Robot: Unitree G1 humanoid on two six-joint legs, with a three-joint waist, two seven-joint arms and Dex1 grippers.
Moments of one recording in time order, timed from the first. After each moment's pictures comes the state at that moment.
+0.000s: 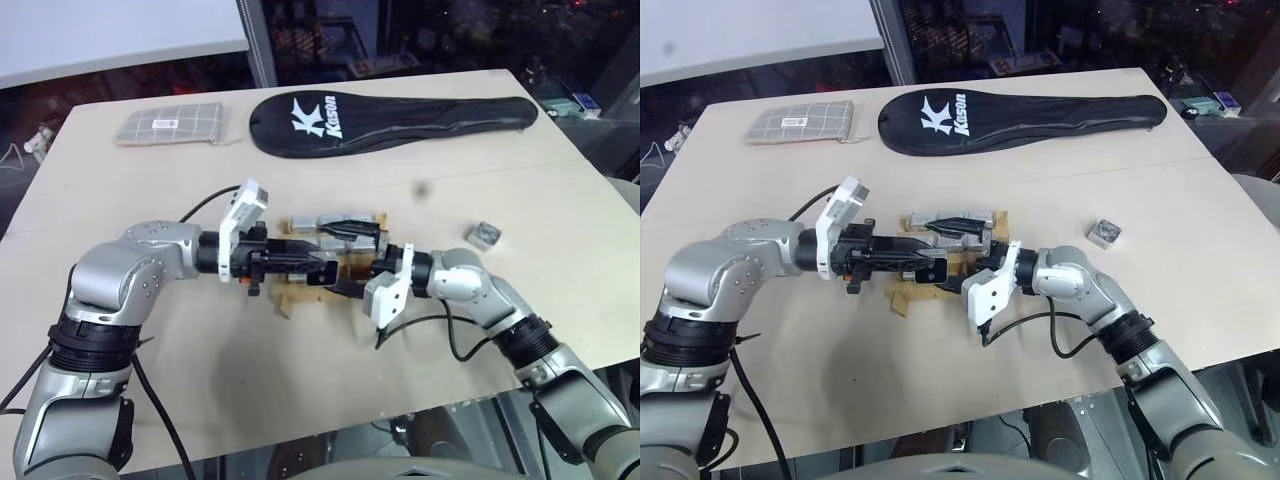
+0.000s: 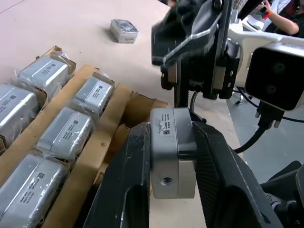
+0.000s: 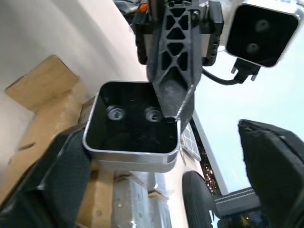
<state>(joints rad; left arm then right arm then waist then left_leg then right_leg) -0.50 0.82 -0.01 -0.14 -0.71 0.86 -1.23 -0.57 -0.35 0.45 0.20 -0.35 -0.77 0.56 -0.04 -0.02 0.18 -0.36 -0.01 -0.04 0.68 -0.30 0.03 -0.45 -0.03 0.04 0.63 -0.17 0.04</state>
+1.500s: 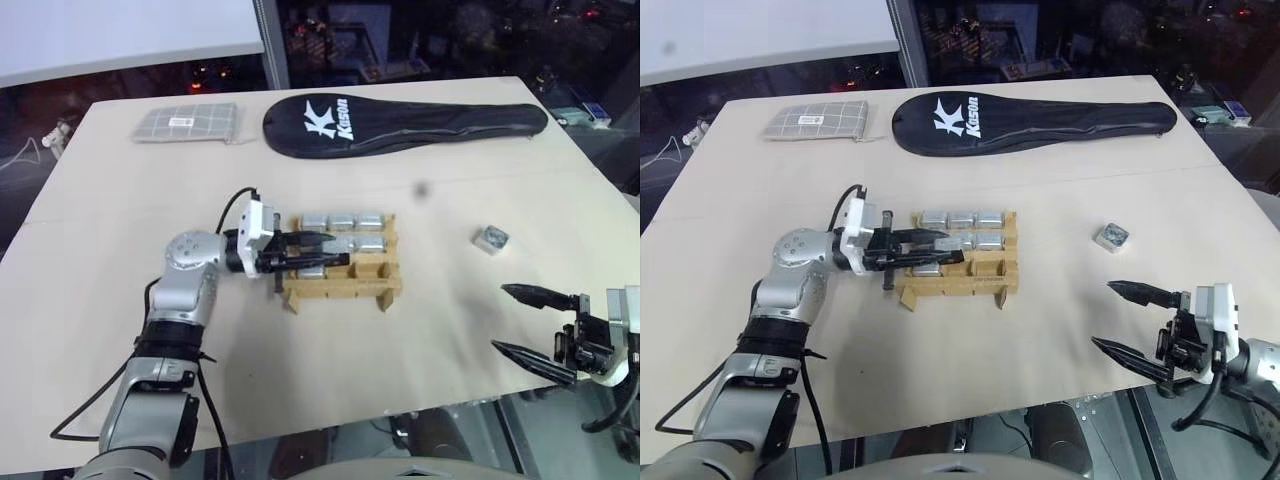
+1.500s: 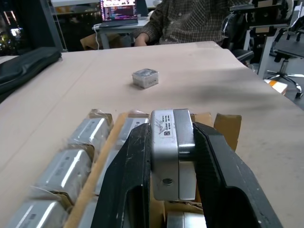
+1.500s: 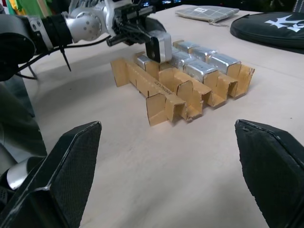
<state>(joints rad) -0.52 0.52 -0.02 0.35 -0.41 -0.08 -1.47 0.34 -0.76 -0.30 -0.35 0.80 0.07 1.17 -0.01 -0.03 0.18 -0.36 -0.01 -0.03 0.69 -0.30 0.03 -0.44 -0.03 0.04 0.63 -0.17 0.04</state>
